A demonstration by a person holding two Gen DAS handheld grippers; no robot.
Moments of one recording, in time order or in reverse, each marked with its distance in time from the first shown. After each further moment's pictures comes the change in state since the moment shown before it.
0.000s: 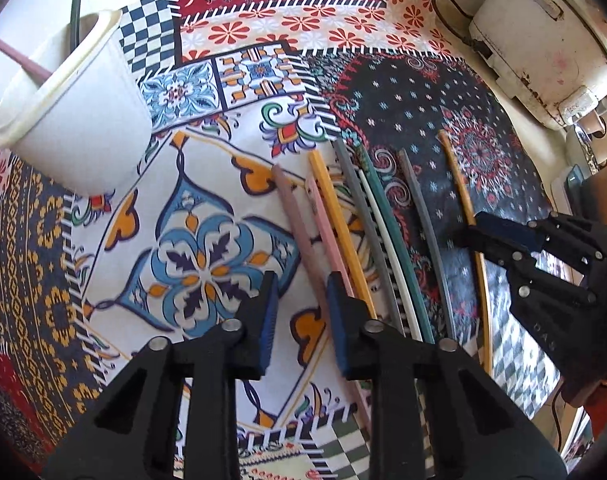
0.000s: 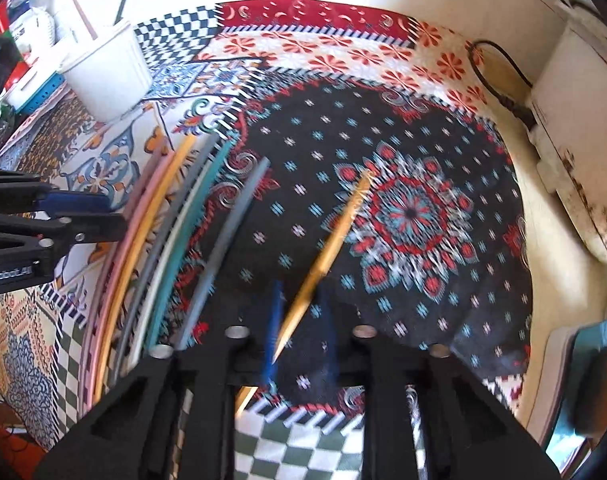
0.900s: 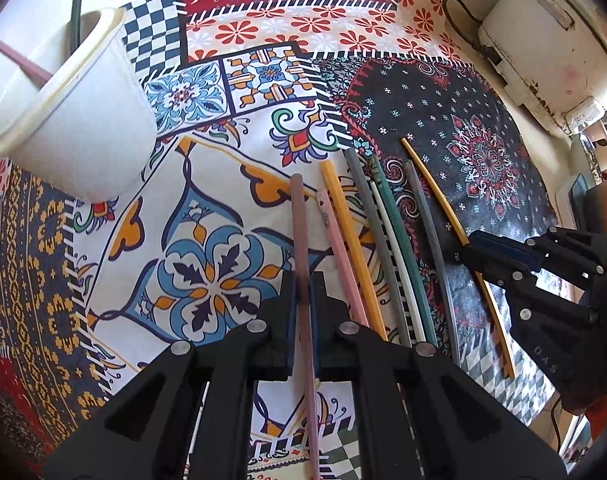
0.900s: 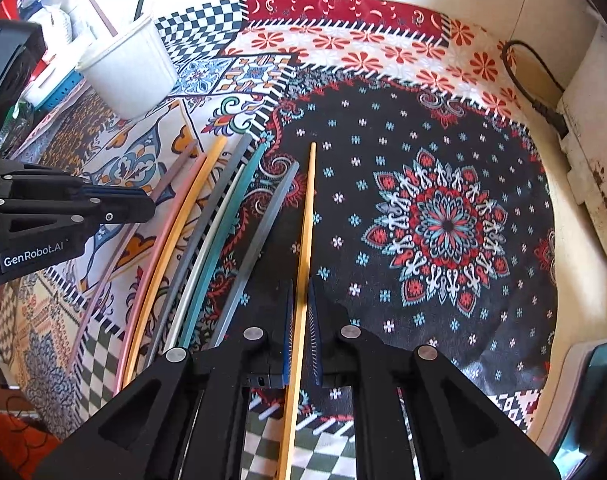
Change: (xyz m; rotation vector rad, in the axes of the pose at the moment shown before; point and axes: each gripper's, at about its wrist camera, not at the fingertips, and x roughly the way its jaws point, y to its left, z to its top) left arm 0.003 0.006 0.006 -0.013 0.014 0.007; right arm -0.004 0.019 -0.004 -0.018 0.026 0.074
